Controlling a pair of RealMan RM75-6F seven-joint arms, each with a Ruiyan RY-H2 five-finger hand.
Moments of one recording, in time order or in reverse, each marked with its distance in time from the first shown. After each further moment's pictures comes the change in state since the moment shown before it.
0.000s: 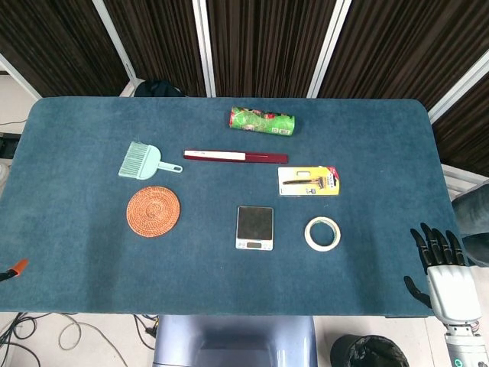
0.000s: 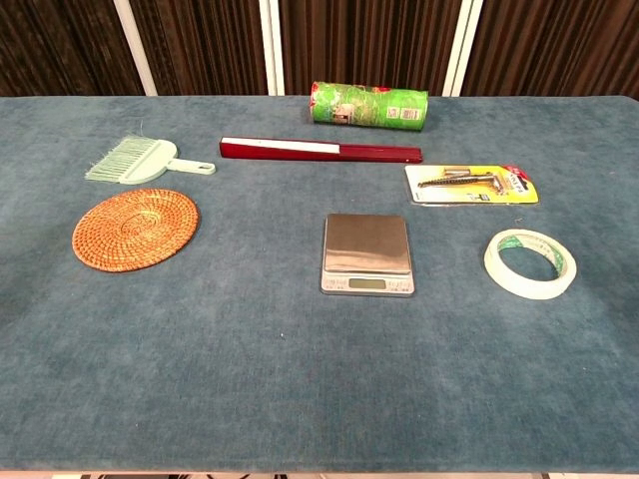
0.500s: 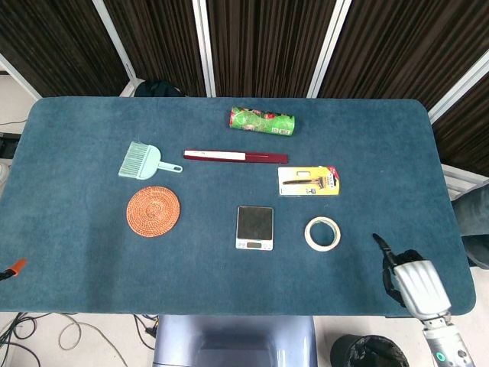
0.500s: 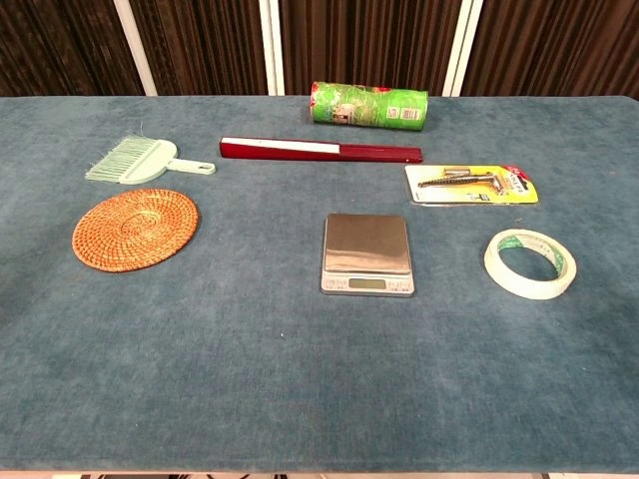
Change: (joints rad) left arm 0.002 0.000 -0.003 -0.003 -0.004 0.002 -0.002; right arm 0.103 0.014 -0.032 -0.023 -0.078 -0.173 0.048
